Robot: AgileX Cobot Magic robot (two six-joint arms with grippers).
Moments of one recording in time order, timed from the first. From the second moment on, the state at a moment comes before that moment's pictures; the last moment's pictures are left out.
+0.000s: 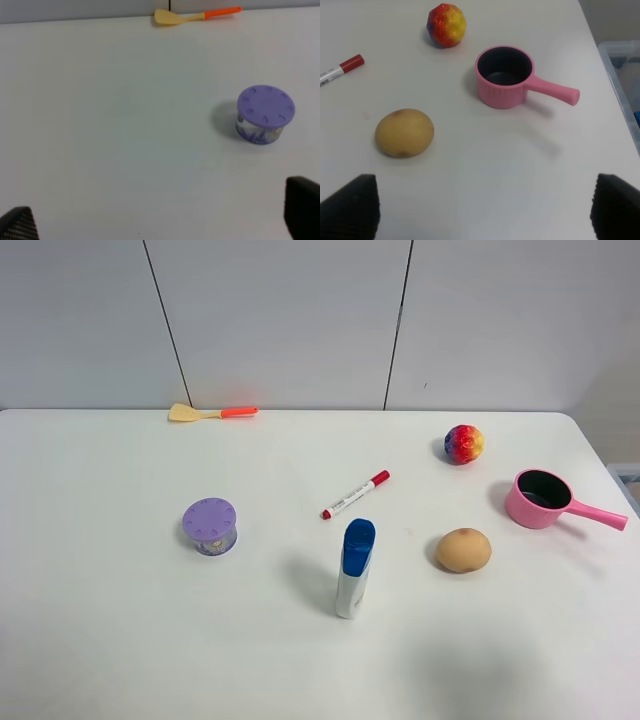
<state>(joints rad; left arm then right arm) 0.08 -0.01 -0.51 -0.08 1.05 0.06 -0.01 0.00 -0.50 0.01 1.06 0.00</state>
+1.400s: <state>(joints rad) 0.08 -0.01 -0.51 -0.08 1.05 0.06 -0.01 0.63 -0.93 0.03 1.13 0.00</state>
